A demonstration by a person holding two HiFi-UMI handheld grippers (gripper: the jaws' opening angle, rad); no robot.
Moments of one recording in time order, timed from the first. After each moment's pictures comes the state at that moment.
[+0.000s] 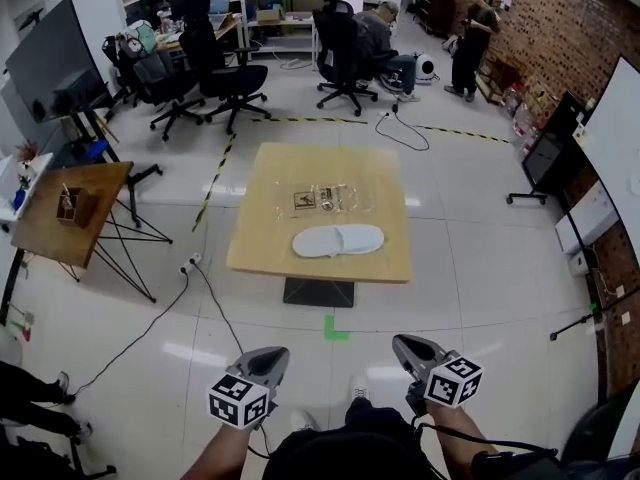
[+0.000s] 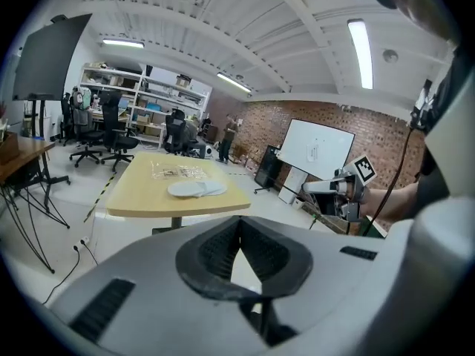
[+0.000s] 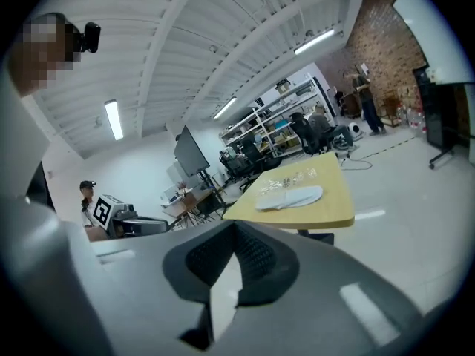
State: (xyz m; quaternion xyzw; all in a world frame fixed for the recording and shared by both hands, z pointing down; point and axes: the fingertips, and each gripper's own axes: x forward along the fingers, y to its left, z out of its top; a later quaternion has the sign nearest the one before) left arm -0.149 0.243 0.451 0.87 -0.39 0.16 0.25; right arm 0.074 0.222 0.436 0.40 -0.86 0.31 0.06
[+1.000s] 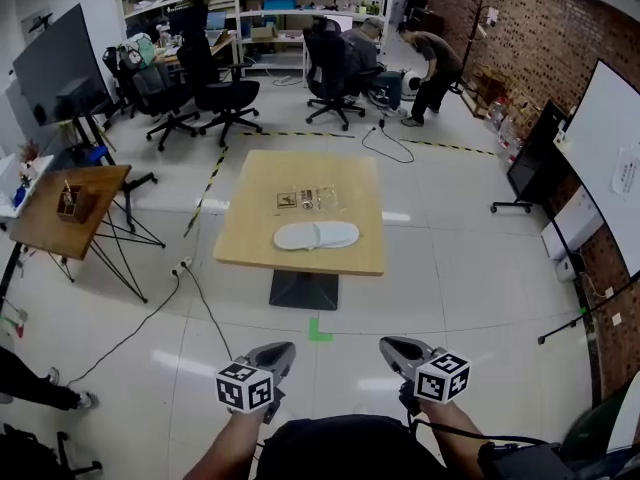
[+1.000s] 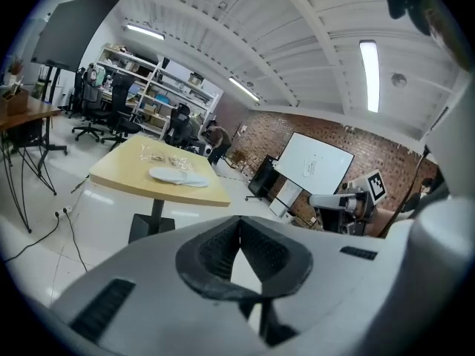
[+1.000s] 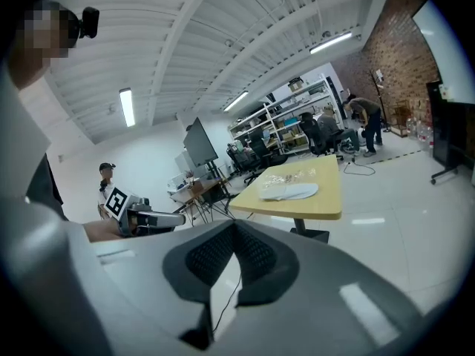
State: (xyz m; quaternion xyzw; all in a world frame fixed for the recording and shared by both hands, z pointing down) left arm -0.083 0.290 0.456 0.86 -0.39 0.10 0.32; right arm 0.107 0.289 0.421 0.38 -0.87 0.29 0.10
